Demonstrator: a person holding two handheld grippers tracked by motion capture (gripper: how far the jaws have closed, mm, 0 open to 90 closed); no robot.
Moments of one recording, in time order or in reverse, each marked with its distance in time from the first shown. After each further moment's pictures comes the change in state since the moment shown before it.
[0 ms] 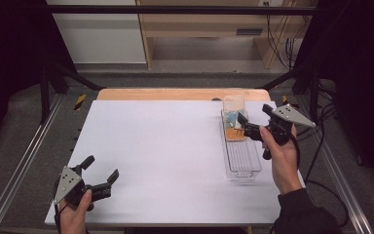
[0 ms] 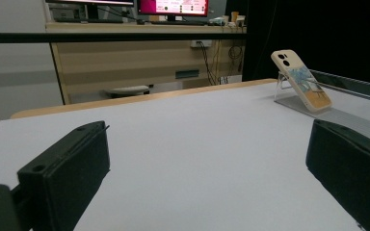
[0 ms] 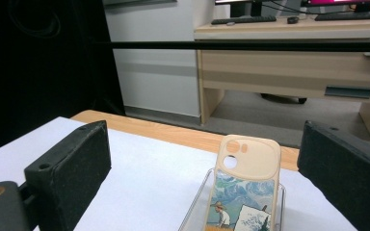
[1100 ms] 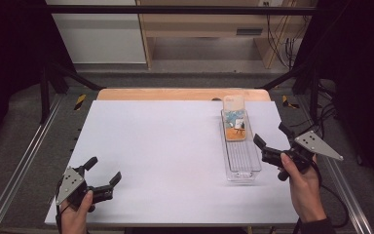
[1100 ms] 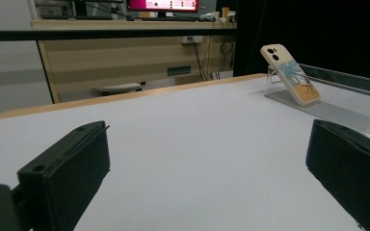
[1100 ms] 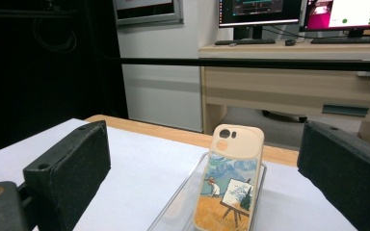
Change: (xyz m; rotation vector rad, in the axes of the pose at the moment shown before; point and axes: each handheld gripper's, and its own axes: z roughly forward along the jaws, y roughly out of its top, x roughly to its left) left arm -0.004 -0.001 0.001 0.015 -0.037 0.015; right arm -0.008 -0.032 -0.065 -0.097 0.019 -0.023
